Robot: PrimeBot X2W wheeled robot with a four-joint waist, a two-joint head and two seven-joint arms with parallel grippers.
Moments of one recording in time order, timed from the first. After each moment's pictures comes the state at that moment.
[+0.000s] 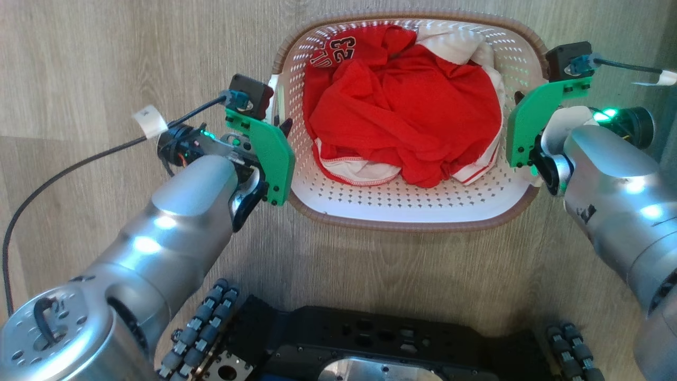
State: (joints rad) left arm -1.04 0.06 -1.28 1.10 -1.06 -0.11 -0.08; right arm -1.13 -0.20 1.23 1.26 1.16 0.12 -0.06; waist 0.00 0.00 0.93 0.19
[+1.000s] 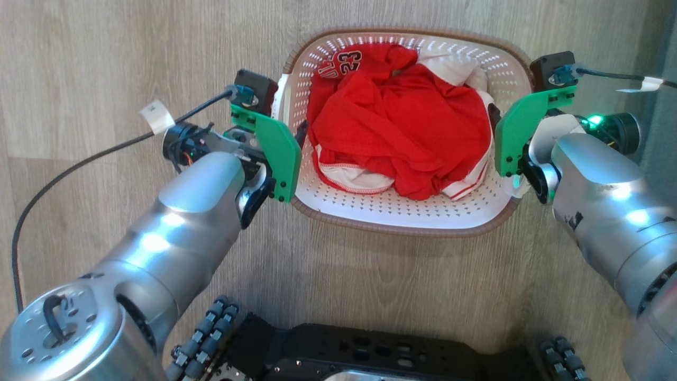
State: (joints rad) left arm -1.05 0.03 -1.29 1.12 -1.09 -0.06 -0.07; right arm -1.11 -0.17 1.24 1.29 1.16 0.12 -0.08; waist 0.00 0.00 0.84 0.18
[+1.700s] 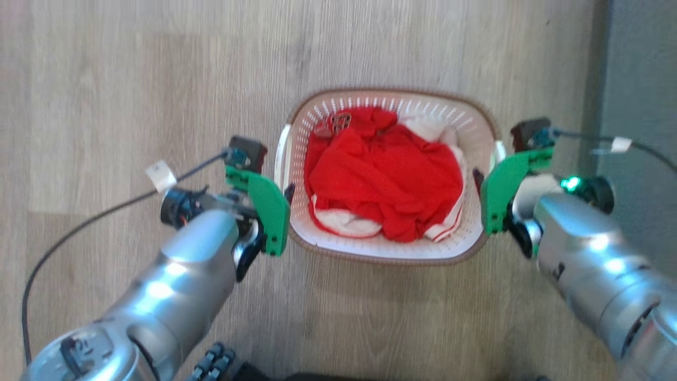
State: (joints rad) left arm -0.90 0.03 -1.29 1.18 -1.11 -0.05 -0.06; right arm -0.97 -0.14 1.23 1.29 1.19 0.12 -0.07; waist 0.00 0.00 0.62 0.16
